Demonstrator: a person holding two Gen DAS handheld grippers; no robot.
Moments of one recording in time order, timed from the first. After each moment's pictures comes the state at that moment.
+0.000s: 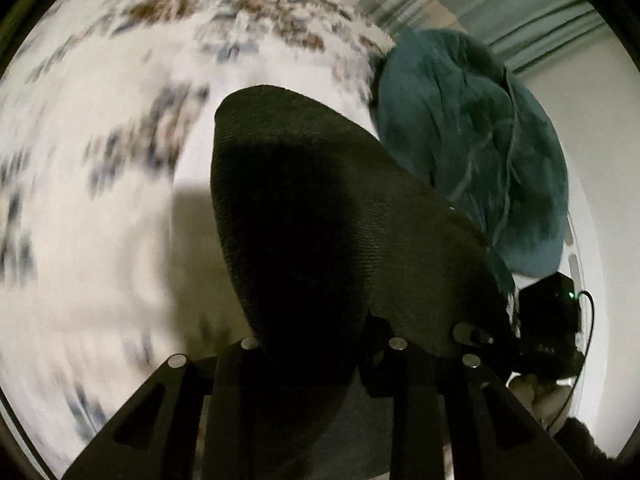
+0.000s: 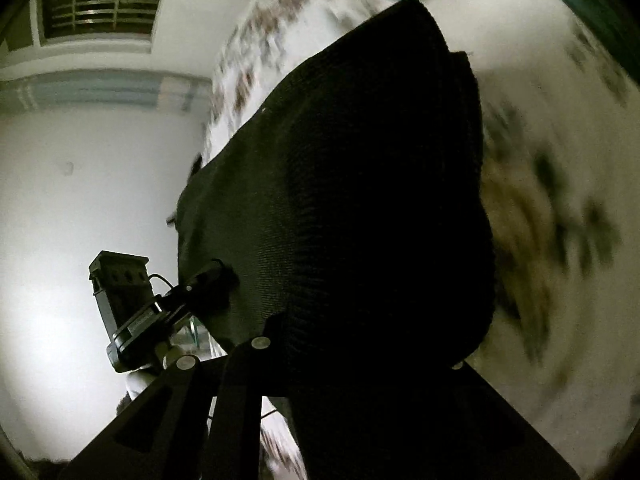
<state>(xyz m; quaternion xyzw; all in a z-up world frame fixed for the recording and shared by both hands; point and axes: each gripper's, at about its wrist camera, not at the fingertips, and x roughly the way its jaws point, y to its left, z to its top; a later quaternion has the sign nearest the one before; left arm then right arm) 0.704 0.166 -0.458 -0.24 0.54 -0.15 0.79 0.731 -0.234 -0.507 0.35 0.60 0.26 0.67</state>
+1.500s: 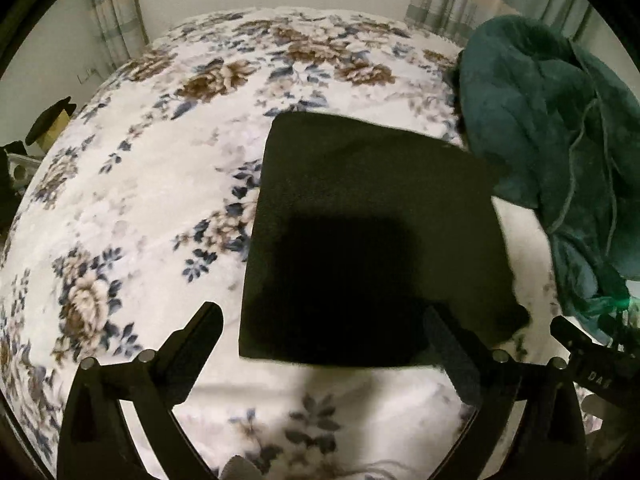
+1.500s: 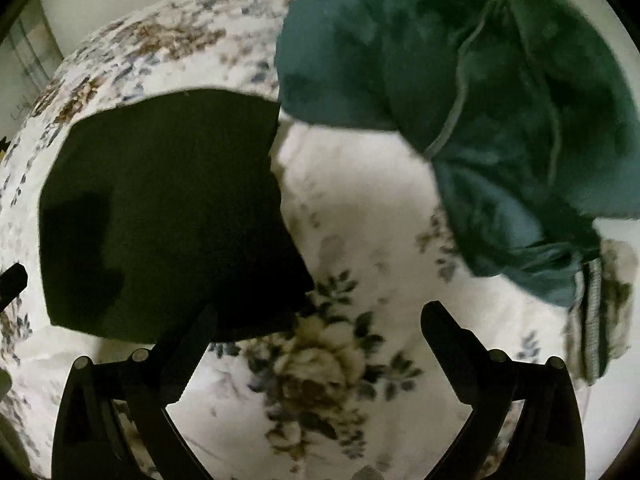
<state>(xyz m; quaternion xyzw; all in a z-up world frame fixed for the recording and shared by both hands) 0.731 0.139 -0.442 -0.06 0.53 0.03 0.84 0.769 -0.165 -0.460 -0.03 0.57 -0.07 0.82</state>
